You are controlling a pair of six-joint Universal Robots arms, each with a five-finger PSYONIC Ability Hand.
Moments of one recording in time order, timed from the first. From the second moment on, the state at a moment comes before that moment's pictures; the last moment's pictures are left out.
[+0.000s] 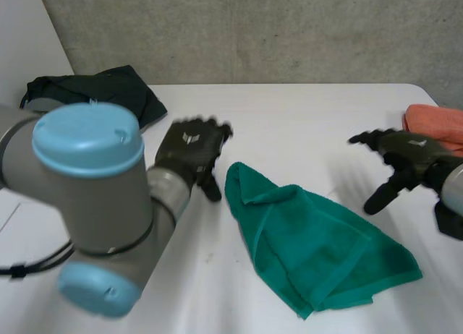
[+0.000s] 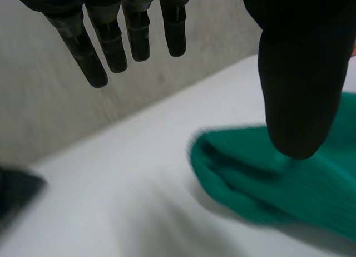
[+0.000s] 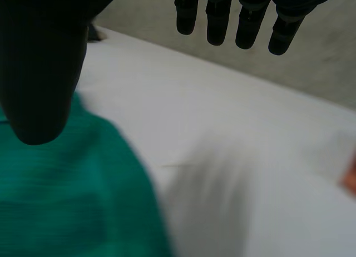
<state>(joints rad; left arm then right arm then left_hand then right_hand) 3.98 -1.96 -1.41 3.13 -1.74 3.20 1.66 -1.44 1.64 0.26 1.19 2.98 0.32 0.31 0.31 0.32 0.14 0.22 0.21 0.21 0.21 0.04</state>
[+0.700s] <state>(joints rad) 3.92 -2.25 -1.31 3.06 -1.68 2.64 2.03 -1.45 1.63 -0.01 1.42 3.06 0.32 0.32 0.32 0.33 0.15 1.12 1.18 1.18 1.19 0.98</state>
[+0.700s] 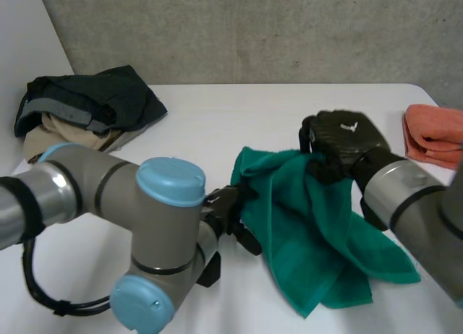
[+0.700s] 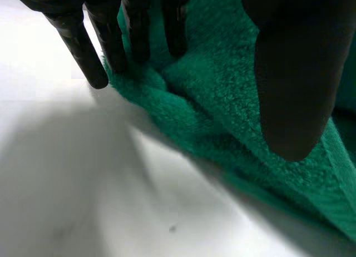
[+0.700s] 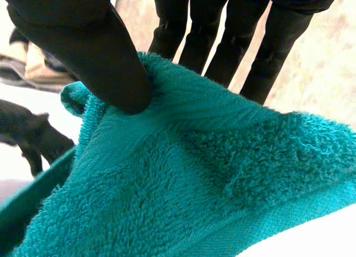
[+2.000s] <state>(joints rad) 4.17 -2.13 -0.82 3.70 -1.53 3.53 1.89 -1.17 1.16 -0.64 1.64 2.60 1.13 1.20 1.19 1.20 0.98 1.13 1.18 1.19 1.20 1.01</state>
